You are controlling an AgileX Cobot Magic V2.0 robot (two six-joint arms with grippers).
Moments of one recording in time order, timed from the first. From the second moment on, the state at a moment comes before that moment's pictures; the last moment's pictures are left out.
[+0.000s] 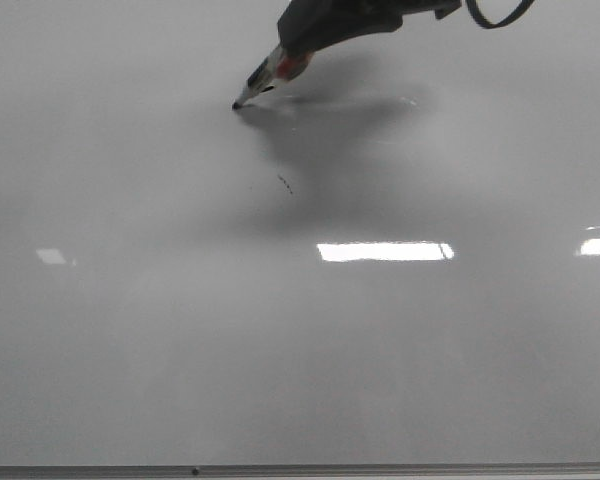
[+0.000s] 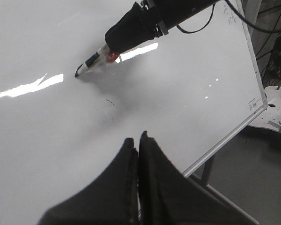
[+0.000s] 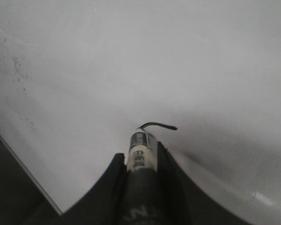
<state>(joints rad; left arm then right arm) -0.51 0.36 -0.43 -0.63 0.43 0.62 0.42 1.63 -1.22 1.07 0.40 -0.94</state>
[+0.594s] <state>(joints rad) -0.51 0.36 -0.43 -0.63 0.43 0.62 0.30 1.52 -1.16 1.03 0.43 -0.95</state>
